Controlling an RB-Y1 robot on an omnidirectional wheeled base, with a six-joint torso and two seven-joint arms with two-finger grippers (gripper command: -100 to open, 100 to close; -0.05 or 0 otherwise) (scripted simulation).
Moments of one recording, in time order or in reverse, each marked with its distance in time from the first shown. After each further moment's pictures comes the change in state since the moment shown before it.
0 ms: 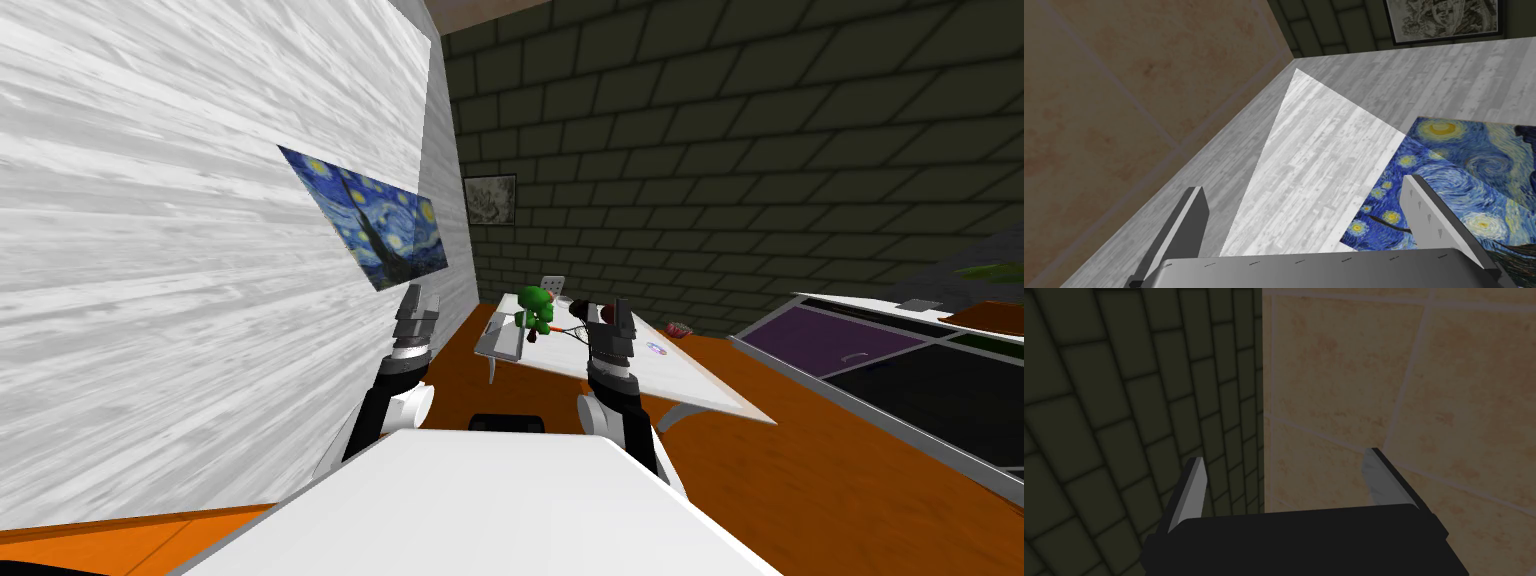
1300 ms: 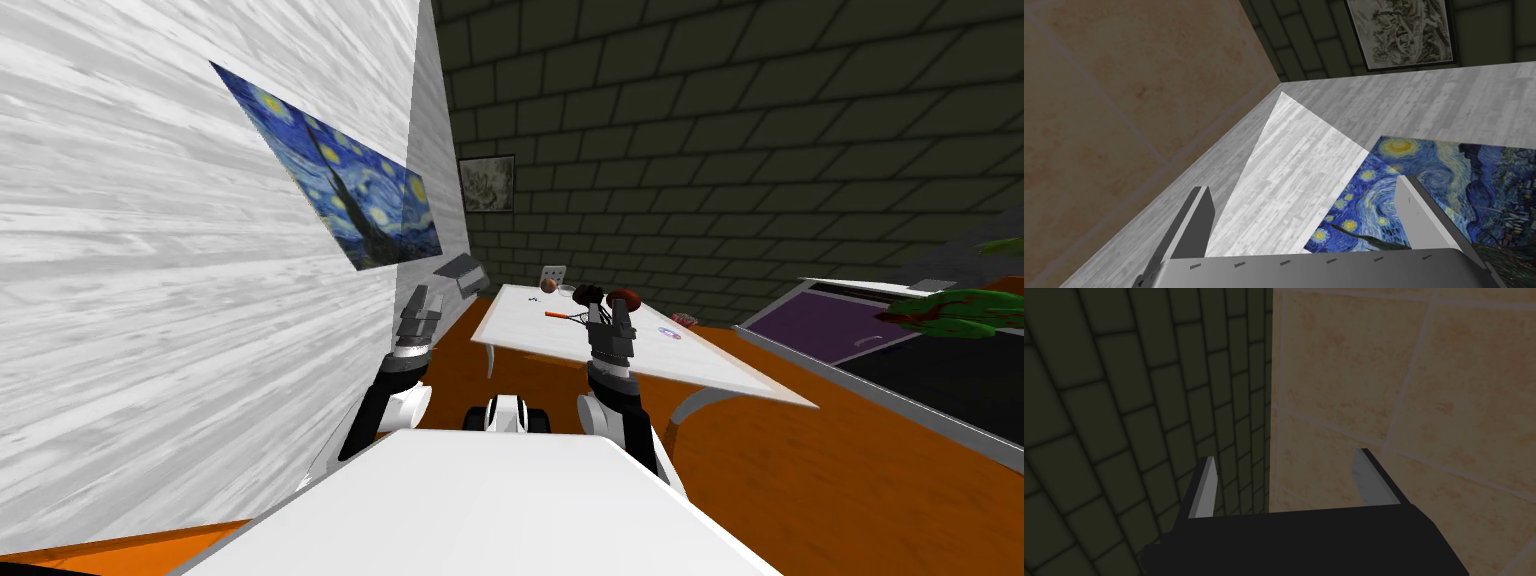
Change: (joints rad) left arm -0.012 0.067 -0.001 0.003 0.002 0.027 0.011; right arm 0.000 0.000 0.000 0.000 0.000 0.000 0.000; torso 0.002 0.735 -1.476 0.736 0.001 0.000
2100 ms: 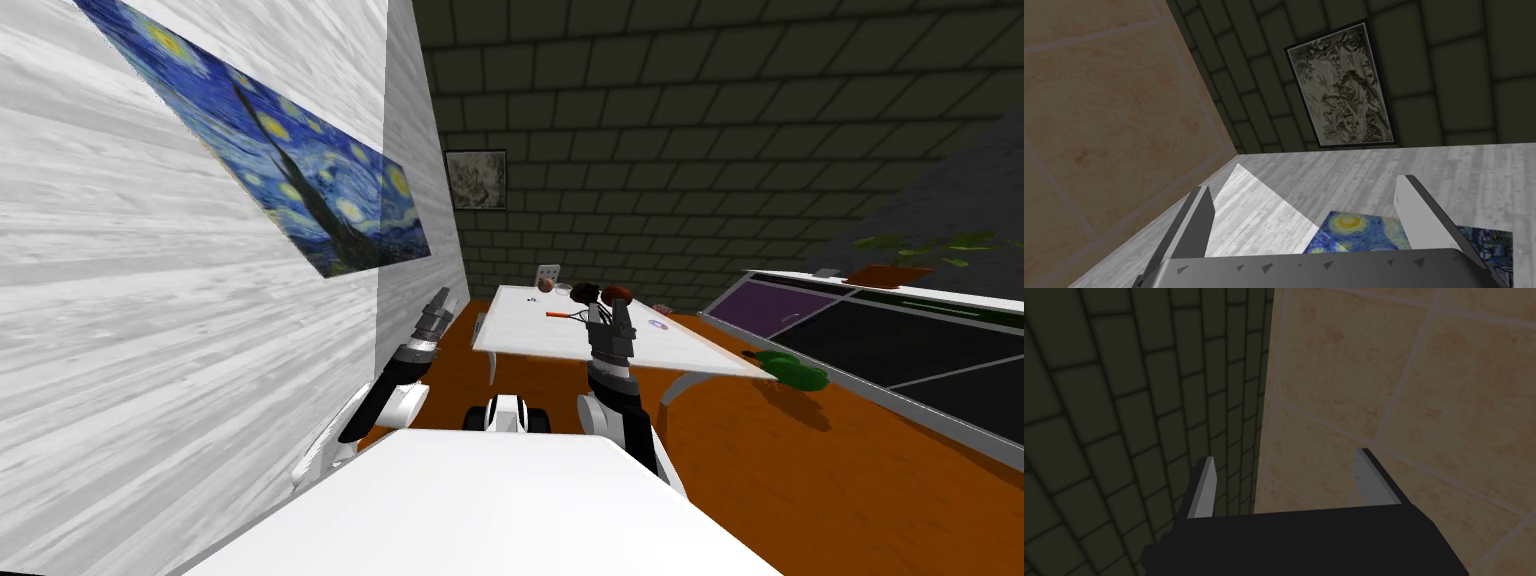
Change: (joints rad) left arm -0.050 0.174 -0.044 -0.008 0.001 0.205 0.067; right arm 0.000 0.000 0.000 0.000 0.000 0.000 0.000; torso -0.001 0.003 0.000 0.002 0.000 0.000
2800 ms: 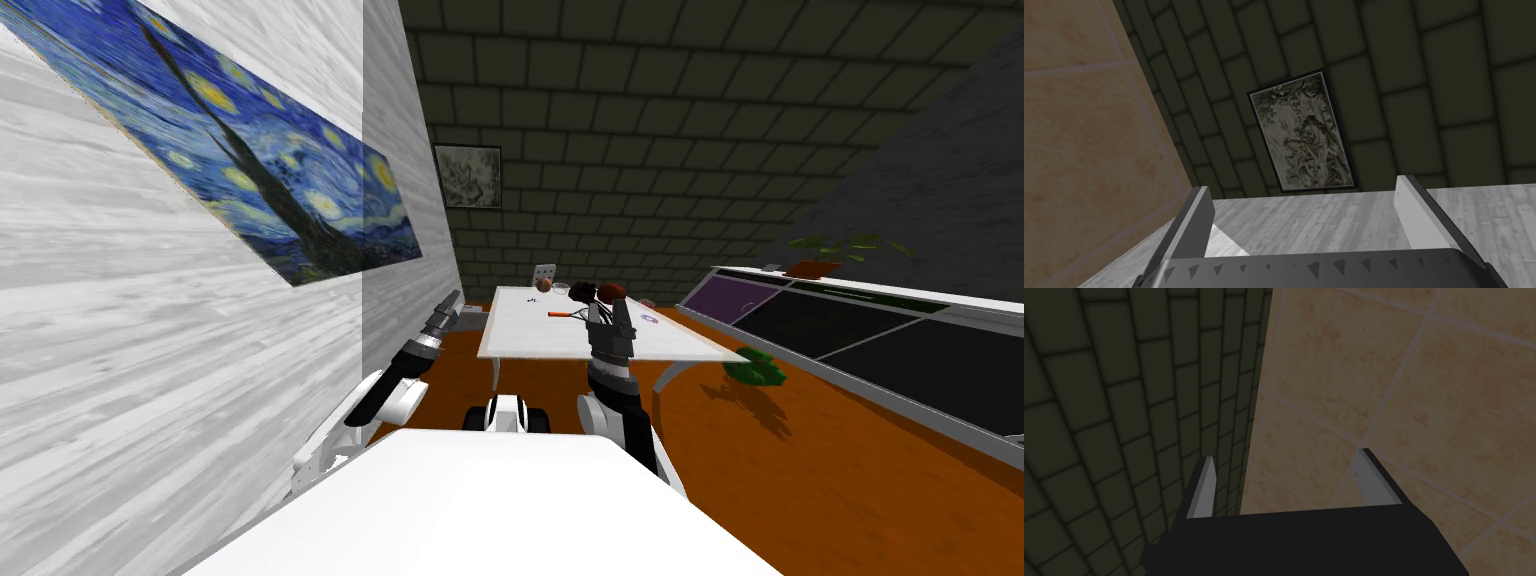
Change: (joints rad) left arm -0.046 0.108 -0.030 -0.005 0.004 0.174 0.063; right arm 0.000 0.000 0.000 0.000 0.000 0.000 0.000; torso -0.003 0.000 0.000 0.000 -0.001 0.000
